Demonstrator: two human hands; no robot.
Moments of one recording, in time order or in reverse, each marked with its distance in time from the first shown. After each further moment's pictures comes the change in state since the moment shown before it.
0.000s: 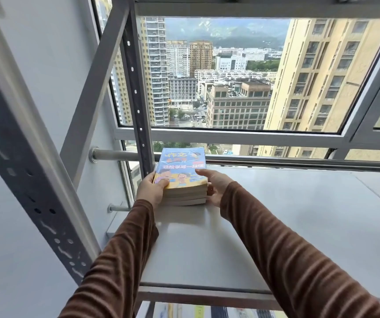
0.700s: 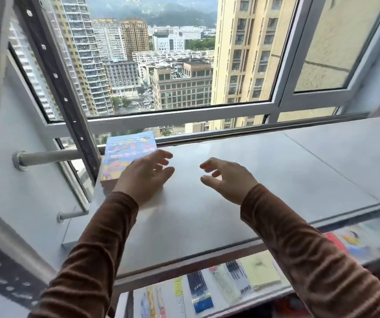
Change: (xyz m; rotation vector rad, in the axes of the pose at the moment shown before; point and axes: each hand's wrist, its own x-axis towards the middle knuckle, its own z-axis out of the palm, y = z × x) left_hand -0.076 0.059 0.040 0.507 -0.439 0.621; right_hand -0.124 0.019 -0.109 -1.249 0.390 -0.530
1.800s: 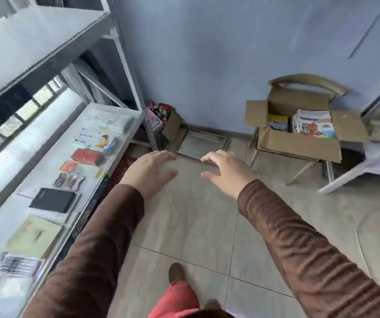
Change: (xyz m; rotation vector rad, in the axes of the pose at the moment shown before) left_hand -0.293 0.522 0.520 0.061 -0.923 0.777; right_hand -0.687 0.411 -0.170 -0.103 0.358 0.969
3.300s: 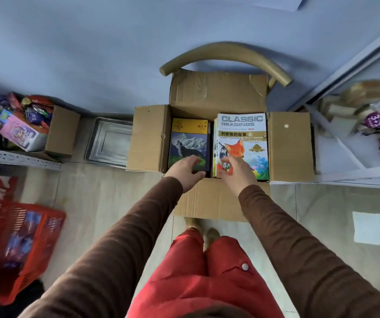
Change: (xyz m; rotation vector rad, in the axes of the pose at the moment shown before) left_hand 0.616 0.297 0.408 -0.175 -0.567 -0.119; right_hand 0.275 0.648 -0.091 0.326 -0.122 0.695
